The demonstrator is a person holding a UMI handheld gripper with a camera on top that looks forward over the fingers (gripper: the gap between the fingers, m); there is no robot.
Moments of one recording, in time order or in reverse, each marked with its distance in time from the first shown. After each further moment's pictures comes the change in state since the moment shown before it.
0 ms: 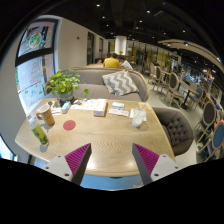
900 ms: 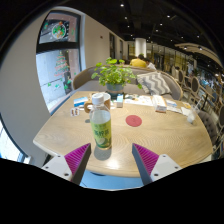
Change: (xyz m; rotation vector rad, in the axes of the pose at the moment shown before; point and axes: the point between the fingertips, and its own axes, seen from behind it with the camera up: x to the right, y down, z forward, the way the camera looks) arm -0.349 0.054 0.048 0.037 -0.180 -0.043
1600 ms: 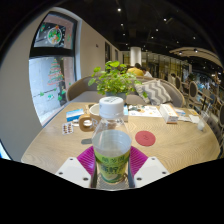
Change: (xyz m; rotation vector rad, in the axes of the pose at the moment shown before) arm -0.029 -0.050 0.131 0.135 0.052 0.031
